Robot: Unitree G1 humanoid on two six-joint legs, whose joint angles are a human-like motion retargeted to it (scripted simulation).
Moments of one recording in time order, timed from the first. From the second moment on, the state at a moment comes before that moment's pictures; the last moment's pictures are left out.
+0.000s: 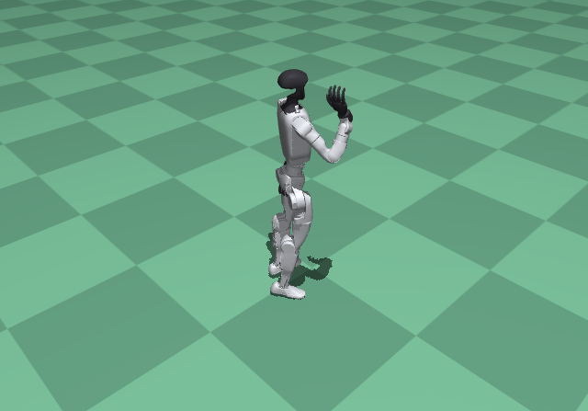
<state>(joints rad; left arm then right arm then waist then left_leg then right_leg) -0.07 -0.02 0.16 1.68 0.15 0.33 -0.39 -0.59 -0.55 -0.13 -0.50 -0.64 -0.24 -0.99 -0.02 -0.06 -0.25 -0.10 -0.12 -0.03 0.00 -0.33 0.01 -0.05 -0.10 -0.43 0.01 0.00 0.03</state>
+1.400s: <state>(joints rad) -0.06 -0.03 0.15 1.66 0.11 0.32 -0.37 -0.63 -0.44 0.10 -0.10 -0.95 -0.25 -1.07 0.03 -0.05 -0.22 -0.09 -0.13 -0.06 0.01 -0.33 0.00 -0.01 -0.11 -0.49 0.00 -0.01 0.04</state>
